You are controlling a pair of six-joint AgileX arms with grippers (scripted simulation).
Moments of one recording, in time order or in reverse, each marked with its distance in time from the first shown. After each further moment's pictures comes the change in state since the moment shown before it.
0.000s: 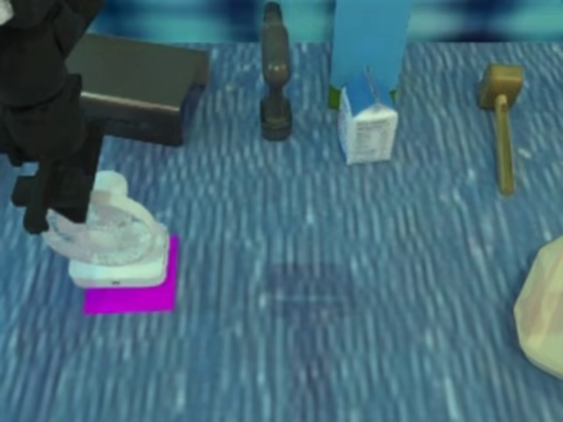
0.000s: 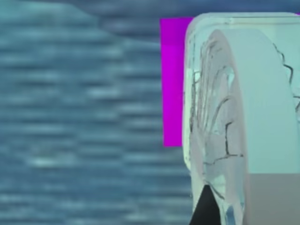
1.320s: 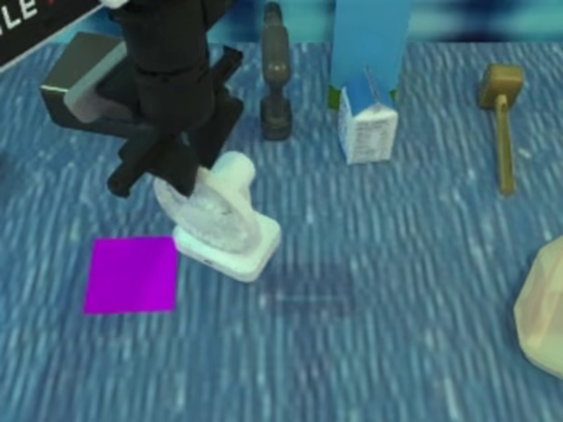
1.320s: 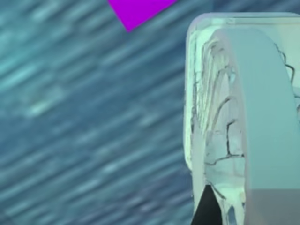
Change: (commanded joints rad) left arm -0.275 0.159 0.333 -0.143 -0.005 0.248; right arm 0.000 0.000 0.000 0.000 0.000 0.000
